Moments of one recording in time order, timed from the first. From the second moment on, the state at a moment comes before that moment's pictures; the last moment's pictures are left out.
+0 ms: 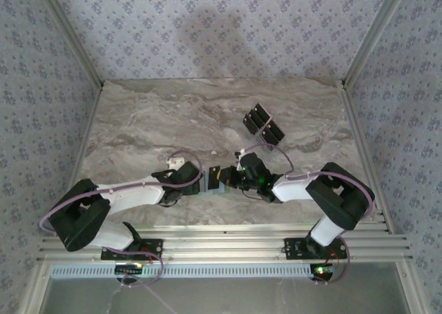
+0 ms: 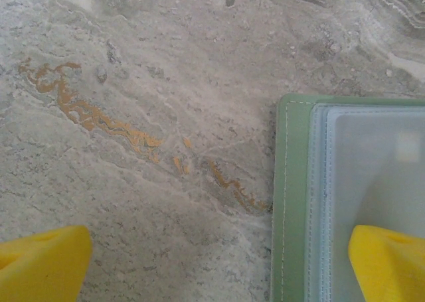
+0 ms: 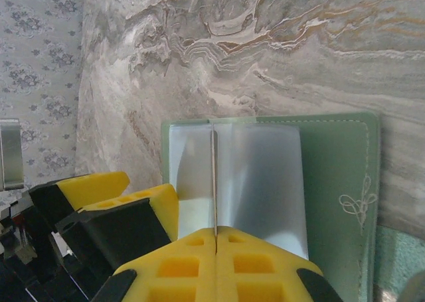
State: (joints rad) left arm -0.85 1.38 0.59 -0.41 -0.44 -0.84; right arm 0.81 1.61 0.54 0.52 -0.25 1.03
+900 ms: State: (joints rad) left arm -0.85 1.38 0.59 -0.41 -0.45 -0.85; right arm 0.81 1.70 0.55 0.61 -0.30 1.04
